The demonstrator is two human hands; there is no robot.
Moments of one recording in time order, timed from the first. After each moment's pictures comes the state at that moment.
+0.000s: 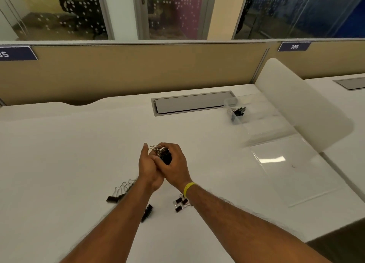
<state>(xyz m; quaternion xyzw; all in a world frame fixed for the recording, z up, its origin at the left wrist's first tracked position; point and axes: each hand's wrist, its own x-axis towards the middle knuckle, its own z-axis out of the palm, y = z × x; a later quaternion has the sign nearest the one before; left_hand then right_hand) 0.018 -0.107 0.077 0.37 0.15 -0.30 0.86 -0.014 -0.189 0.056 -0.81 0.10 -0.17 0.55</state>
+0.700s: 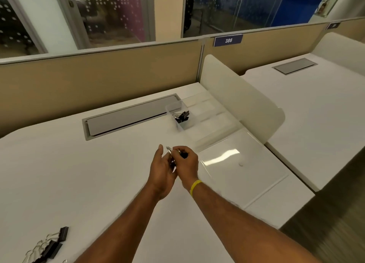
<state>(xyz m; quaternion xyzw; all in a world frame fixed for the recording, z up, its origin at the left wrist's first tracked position) -0.021 -0.333 0.091 0.43 -0.01 -0.48 0.77 -0.048 -0.418 0.057 -0.60 0.37 -0.26 0.66</state>
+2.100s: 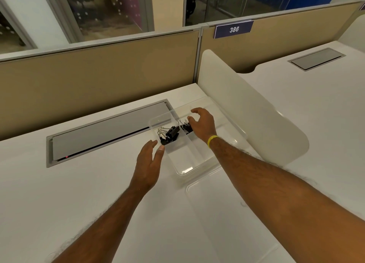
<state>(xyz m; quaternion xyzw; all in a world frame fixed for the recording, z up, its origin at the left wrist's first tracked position) 0.091 -0.456 0.051 0.84 -0.18 -0.18 0.48 0.098 -0.692 0.045 -0.83 0.30 -0.21 0.41</state>
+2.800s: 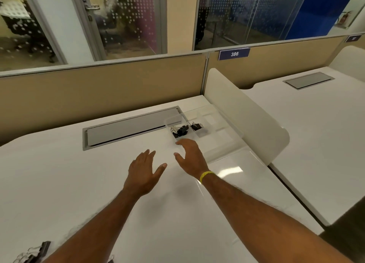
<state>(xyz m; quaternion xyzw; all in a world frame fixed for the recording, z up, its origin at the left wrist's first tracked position) 0.044 -0.348 0.062 0.93 -0.29 -0.10 0.22 -0.016 -0.536 0.059 -0.91 0.14 -0.19 0.35</state>
